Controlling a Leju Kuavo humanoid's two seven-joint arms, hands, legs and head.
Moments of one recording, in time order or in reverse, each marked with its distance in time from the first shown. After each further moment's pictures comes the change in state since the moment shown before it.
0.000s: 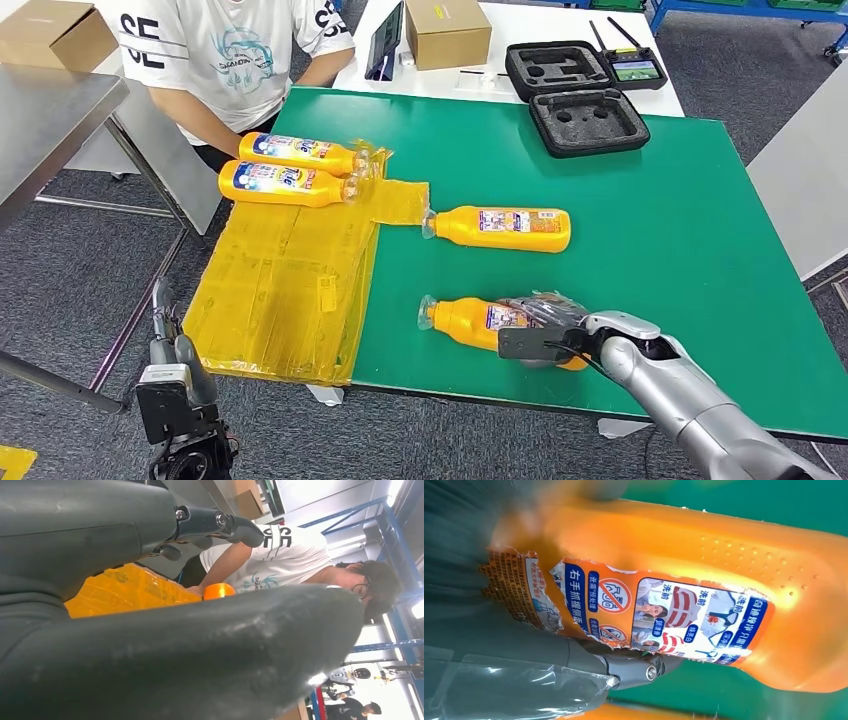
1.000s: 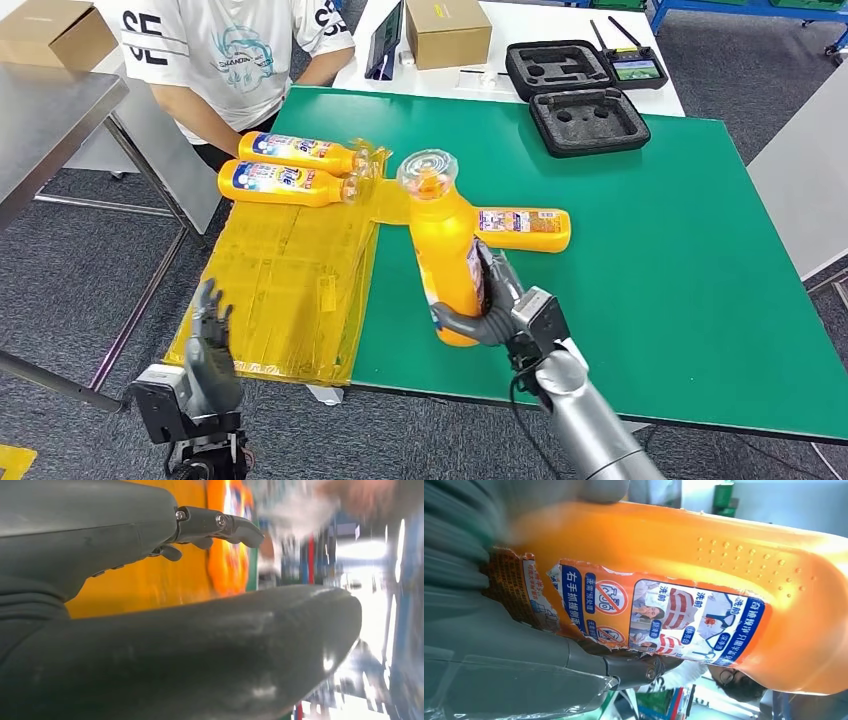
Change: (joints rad) left arm 0.029 -0.033 -0.066 -0.075 0.128 -0.405 0.100; right arm 0.252 0.397 -0.362 -0.200 -0.515 -0.146 -0.394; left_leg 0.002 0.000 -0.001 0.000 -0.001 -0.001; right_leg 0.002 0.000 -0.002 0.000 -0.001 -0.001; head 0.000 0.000
